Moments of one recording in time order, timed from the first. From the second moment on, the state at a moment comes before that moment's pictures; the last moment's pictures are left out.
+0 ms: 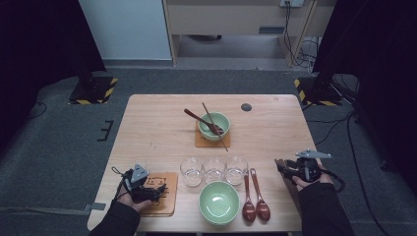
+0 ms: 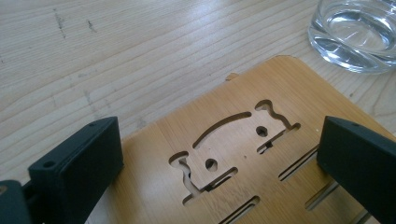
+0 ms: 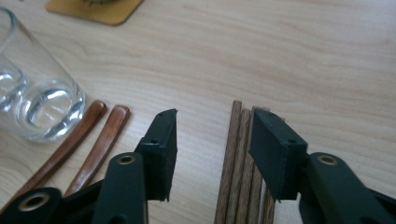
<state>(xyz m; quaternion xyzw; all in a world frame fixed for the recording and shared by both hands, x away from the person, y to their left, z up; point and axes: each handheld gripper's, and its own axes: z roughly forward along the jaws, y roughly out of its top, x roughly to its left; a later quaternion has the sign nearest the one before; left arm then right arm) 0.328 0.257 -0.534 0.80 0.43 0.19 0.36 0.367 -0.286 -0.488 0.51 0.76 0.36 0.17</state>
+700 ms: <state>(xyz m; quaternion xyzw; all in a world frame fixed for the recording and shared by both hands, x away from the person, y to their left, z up) 0.328 0.257 -0.534 0.80 0.44 0.19 0.36 0.369 -0.285 -0.505 0.52 0.79 0.31 0.13</state>
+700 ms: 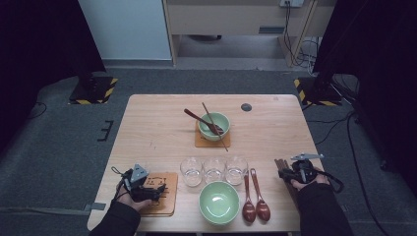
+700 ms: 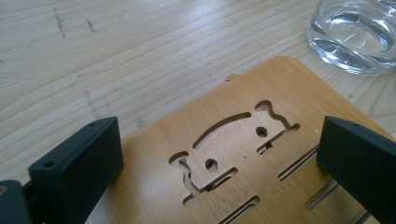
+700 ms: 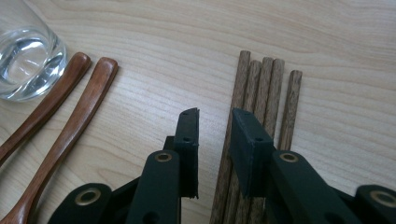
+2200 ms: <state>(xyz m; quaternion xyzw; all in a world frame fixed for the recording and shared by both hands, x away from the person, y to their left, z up) 0.328 0.257 -0.534 0.80 0.43 0.19 0.36 0.371 -0.285 -0.509 0.53 0.78 0.30 0.11</state>
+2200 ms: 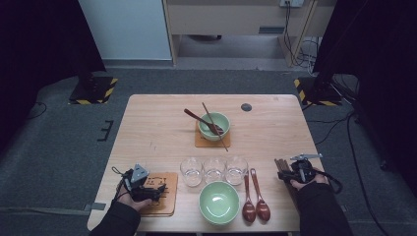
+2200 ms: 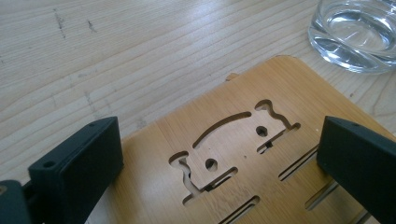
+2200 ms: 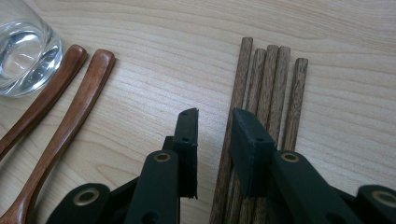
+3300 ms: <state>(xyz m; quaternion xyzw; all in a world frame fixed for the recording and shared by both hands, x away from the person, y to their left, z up) 0.328 0.257 -0.534 0.80 0.43 0.19 0.36 0.368 -0.283 -0.508 0.53 0.79 0.27 0.10</state>
